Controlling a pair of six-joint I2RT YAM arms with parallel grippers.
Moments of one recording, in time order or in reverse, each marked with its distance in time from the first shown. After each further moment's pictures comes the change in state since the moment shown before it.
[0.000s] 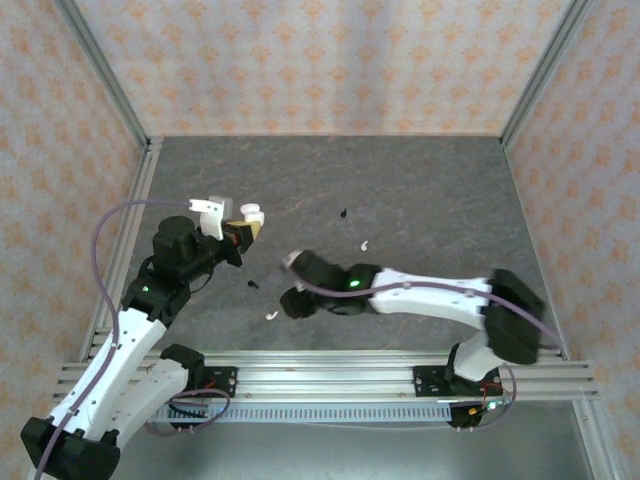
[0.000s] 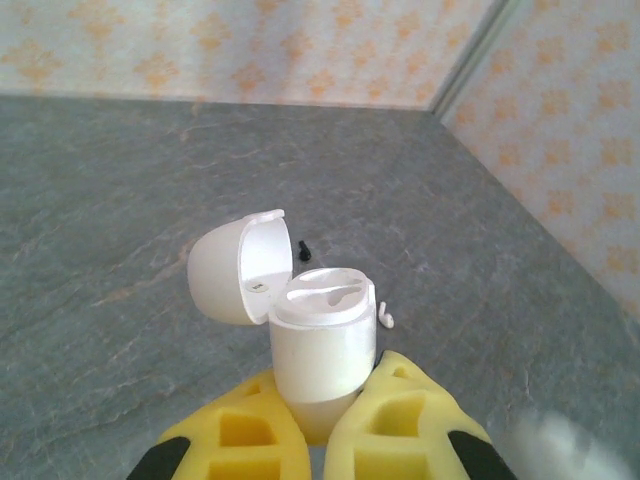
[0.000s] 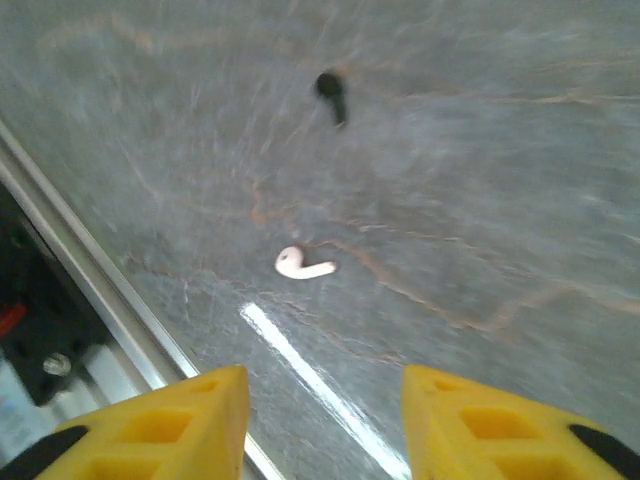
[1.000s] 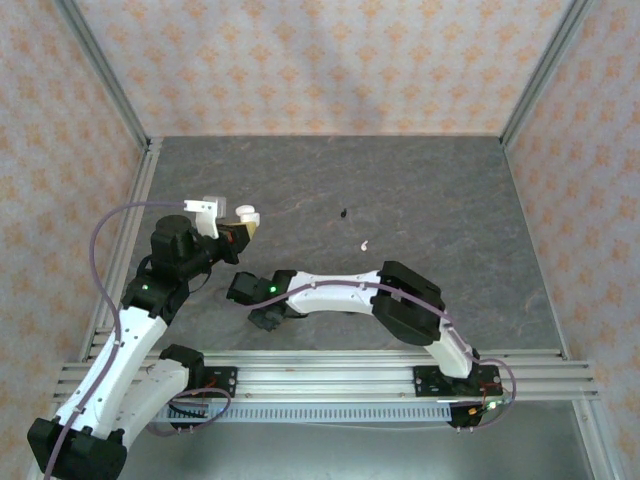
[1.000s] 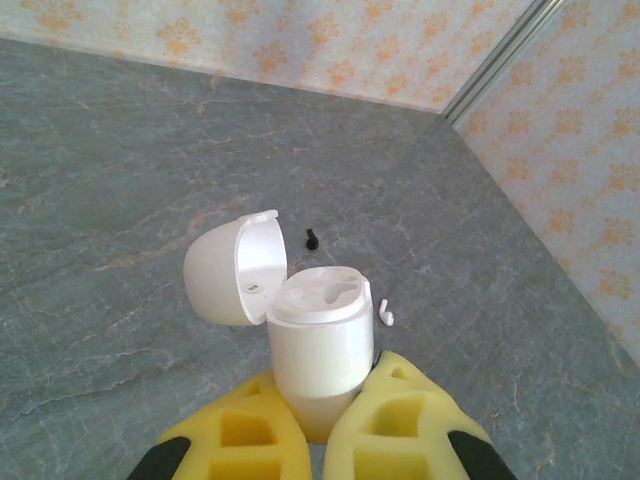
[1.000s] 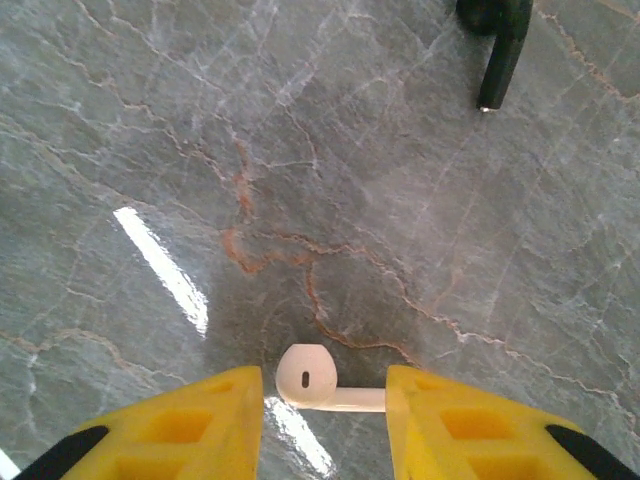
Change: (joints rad) left arm 0.056 0.006 -0.013 -0.011 0.044 -0.058; right arm 0.080 0.523 0.480 -0.303 0.126 -0.225
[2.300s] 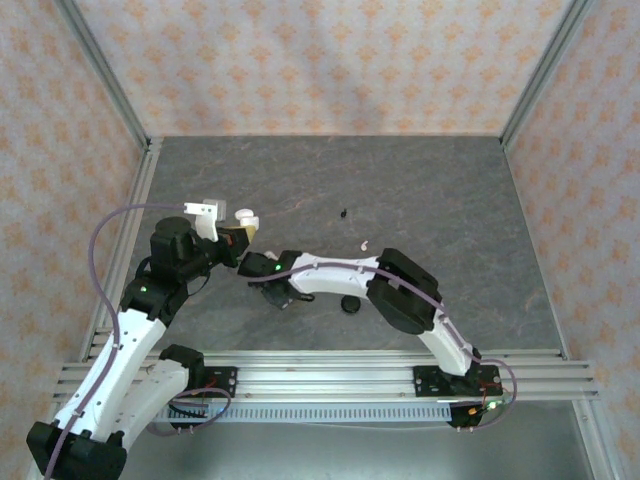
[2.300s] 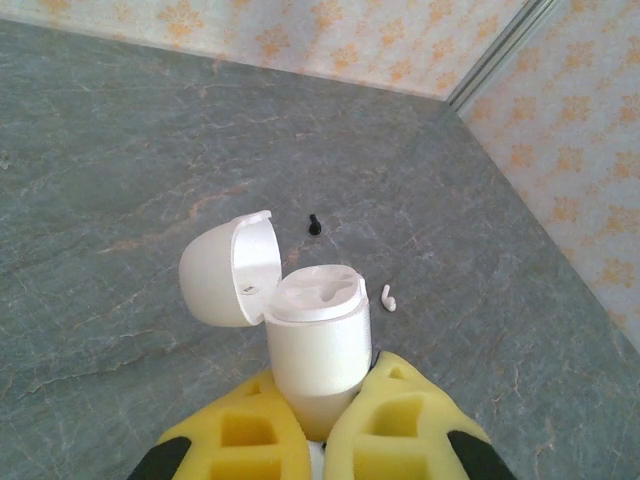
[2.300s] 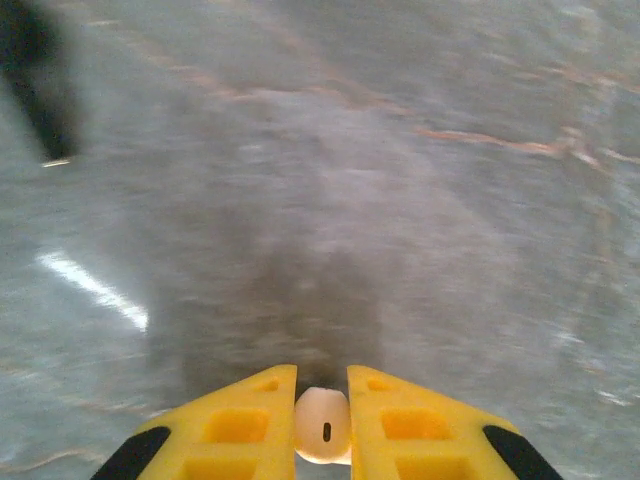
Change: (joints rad) left arm 0.000 -0.013 0.000 -0.043 0.003 0.008; right arm -0.137 0.037 0.024 -0.079 0.124 0.148
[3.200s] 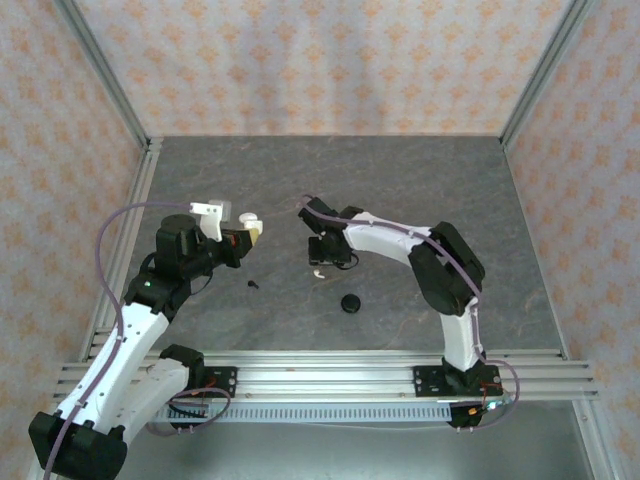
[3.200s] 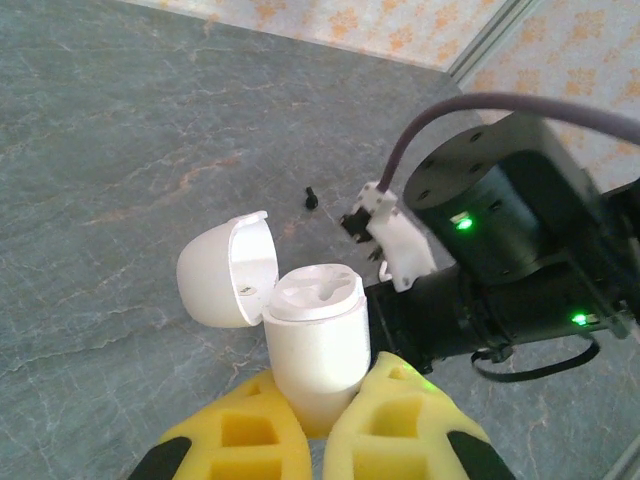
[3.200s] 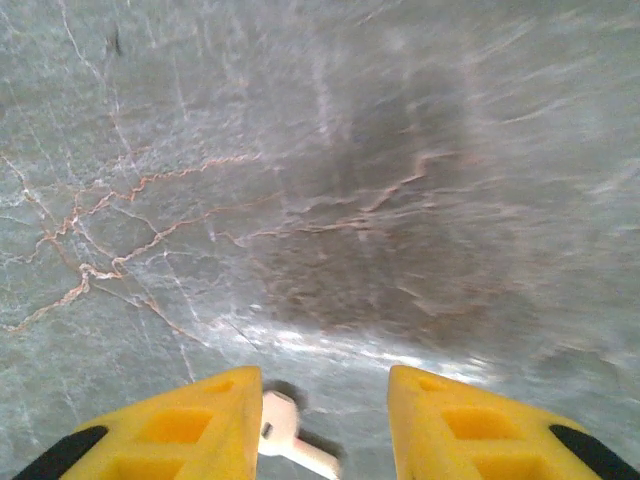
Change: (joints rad) left arm 0.000 0.040 0.000 -0.015 0.038 0.001; right arm -0.340 -0.193 -0.194 0.082 -0.246 0.298
